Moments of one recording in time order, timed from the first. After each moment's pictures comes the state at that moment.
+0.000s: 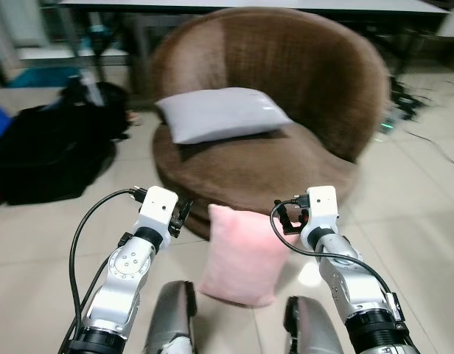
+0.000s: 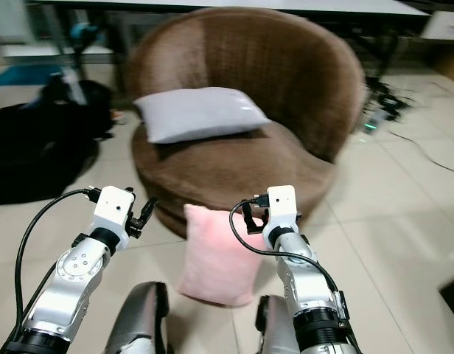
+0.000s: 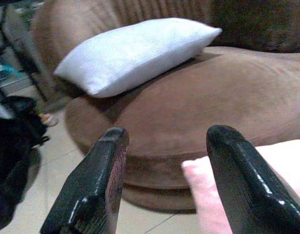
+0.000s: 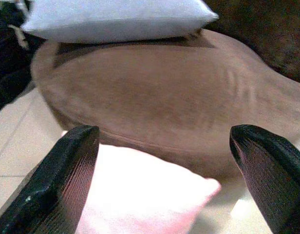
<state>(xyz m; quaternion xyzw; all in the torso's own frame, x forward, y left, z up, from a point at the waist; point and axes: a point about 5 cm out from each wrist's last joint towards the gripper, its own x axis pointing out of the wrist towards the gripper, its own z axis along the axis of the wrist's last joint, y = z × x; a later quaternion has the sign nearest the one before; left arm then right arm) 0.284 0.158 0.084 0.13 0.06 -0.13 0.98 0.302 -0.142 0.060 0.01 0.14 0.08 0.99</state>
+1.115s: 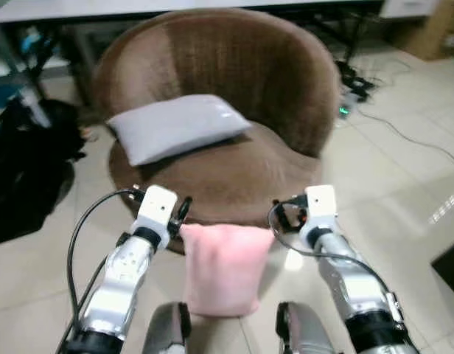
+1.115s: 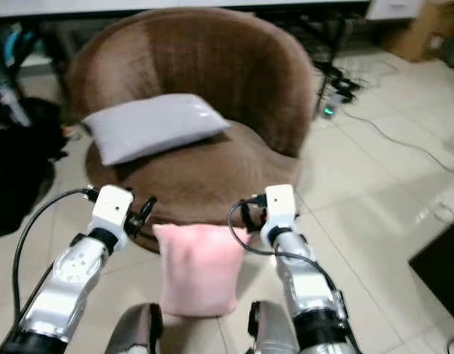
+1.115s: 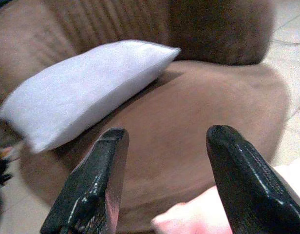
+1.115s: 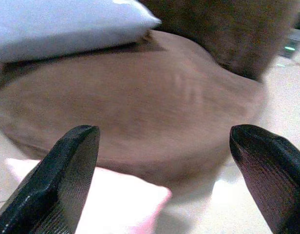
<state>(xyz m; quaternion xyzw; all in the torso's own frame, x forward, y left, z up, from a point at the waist) 0.283 0.152 0.085 0.13 0.05 -0.15 0.98 0.300 -0.147 0.059 -0.01 0.15 0.08 0.99</state>
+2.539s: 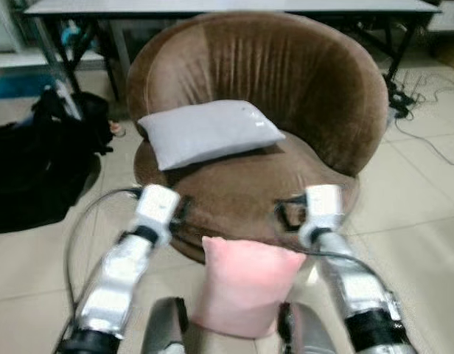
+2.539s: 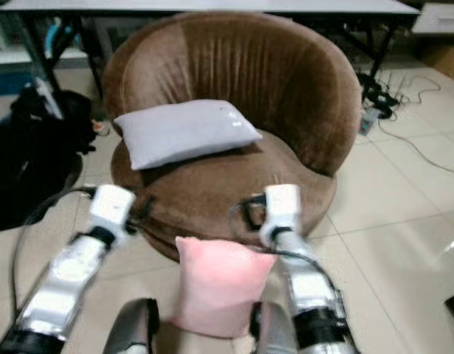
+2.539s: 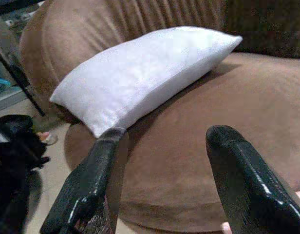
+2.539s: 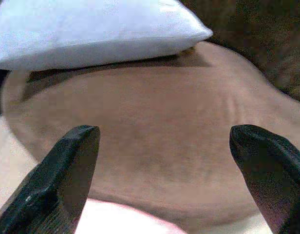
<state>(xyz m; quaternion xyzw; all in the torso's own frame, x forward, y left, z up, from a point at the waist) 0.285 0.161 0.088 0.15 0.05 -0.13 0.98 0.303 -0.137 0.062 0.00 0.14 0.09 0.99</state>
